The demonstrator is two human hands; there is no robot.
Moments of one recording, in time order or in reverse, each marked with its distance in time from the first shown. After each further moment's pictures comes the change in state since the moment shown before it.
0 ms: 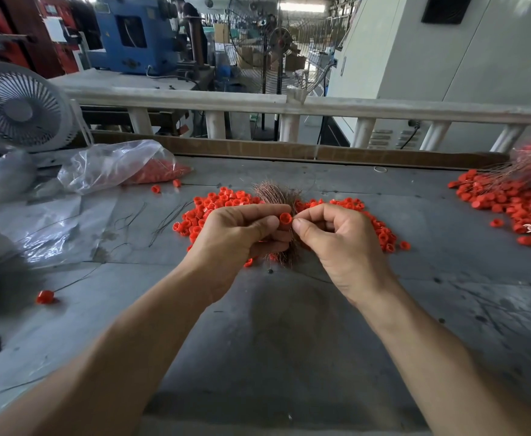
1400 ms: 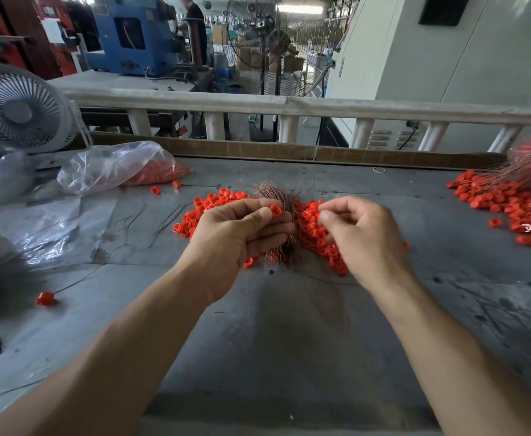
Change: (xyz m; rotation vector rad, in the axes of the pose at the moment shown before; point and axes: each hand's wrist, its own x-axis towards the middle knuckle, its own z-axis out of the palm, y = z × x) left_hand -0.004 0.008 0.003 -0.201 0.056 -0.056; right_hand 0.013 0.008 -0.021 -0.293 0.162 0.090
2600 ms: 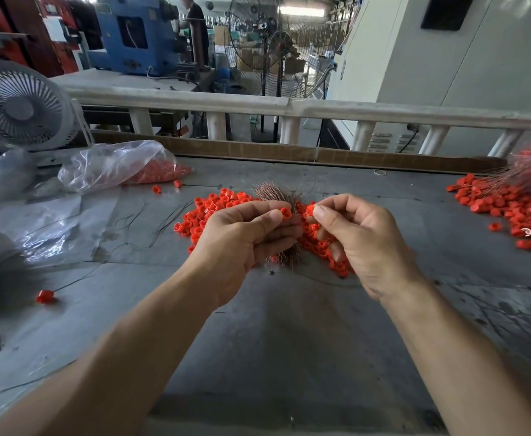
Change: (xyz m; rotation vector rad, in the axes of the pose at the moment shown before) left_hand -0.004 -0.003 0.006 -0.016 -0.022 -0.019; right_hand -0.006 -0.008 -0.005 0.443 -0.208 -0.009
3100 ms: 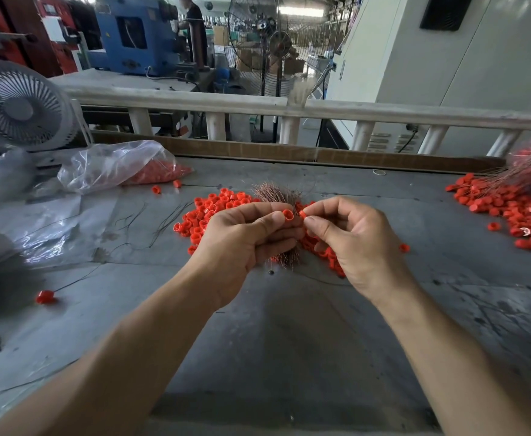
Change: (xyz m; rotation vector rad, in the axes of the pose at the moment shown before) left_hand -0.001 -0.001 0.002 0.016 -0.004 0.004; right_hand -0.002 0.001 0.006 -0.086 -0.032 -0.104
